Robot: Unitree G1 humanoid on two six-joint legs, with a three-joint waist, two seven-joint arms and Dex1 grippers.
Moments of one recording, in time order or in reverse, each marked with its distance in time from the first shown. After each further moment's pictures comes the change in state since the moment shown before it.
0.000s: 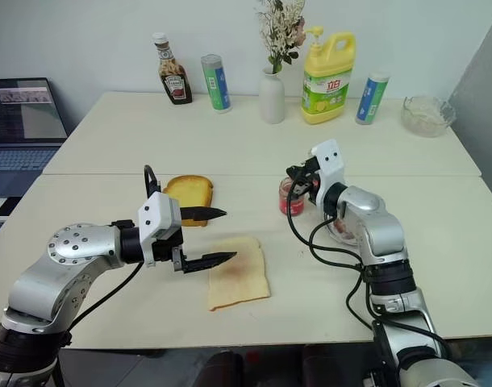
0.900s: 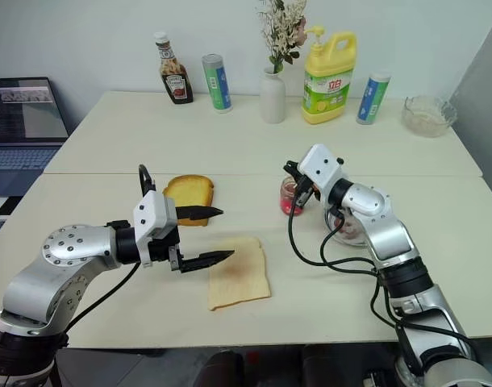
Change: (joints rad) left arm 0.016 0.003 0.024 -0.012 -0.012 0.003 0.004; right arm 0.003 -0.165 0.182 0.046 -0.164 -0.408 0.083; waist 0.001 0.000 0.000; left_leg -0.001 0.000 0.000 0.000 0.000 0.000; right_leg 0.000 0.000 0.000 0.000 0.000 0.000
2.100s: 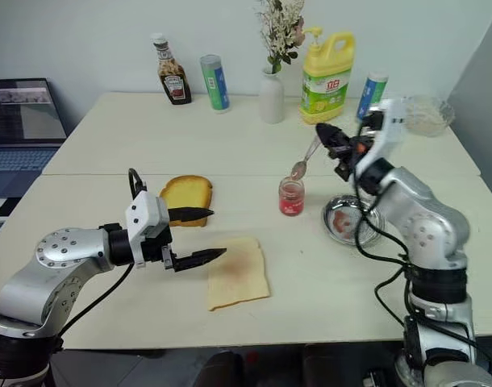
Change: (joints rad) left arm 0.032 0.005 0.041 0.031 -0.006 0.014 0.016; right arm -0.018 -0.012 -0.265 -0.233 0.686 0.477 -0.350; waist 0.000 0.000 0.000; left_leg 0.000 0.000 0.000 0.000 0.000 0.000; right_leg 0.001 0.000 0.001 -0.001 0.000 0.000
